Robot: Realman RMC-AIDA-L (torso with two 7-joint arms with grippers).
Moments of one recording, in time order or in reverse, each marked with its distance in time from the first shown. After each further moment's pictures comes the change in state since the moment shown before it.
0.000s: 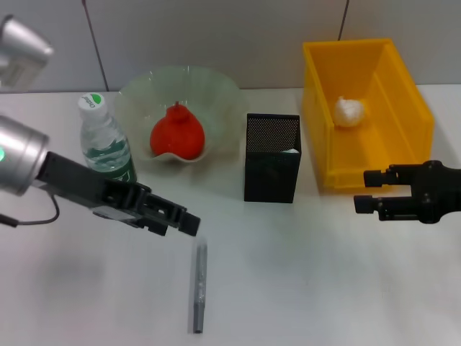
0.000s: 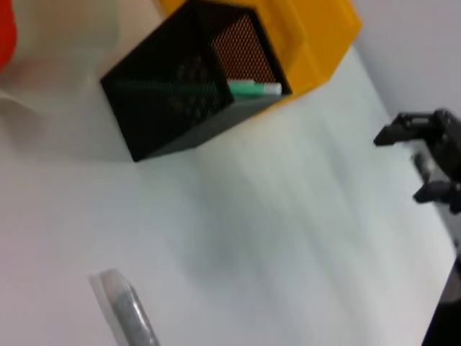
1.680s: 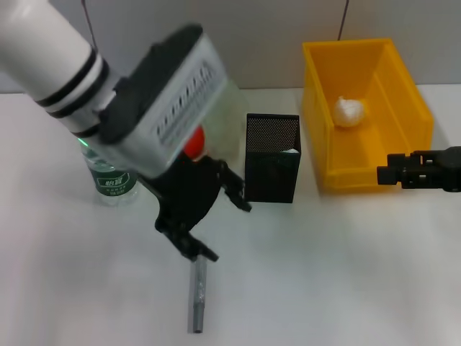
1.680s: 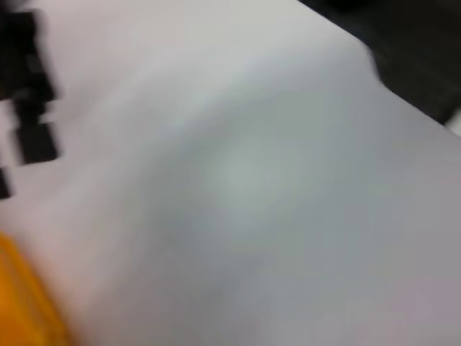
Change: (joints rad) left arm -0.183 -0.044 0.392 0.094 0.084 -0.116 1.390; right arm 0.033 -0.047 0.093 0.006 -0.036 -0.050 0.230
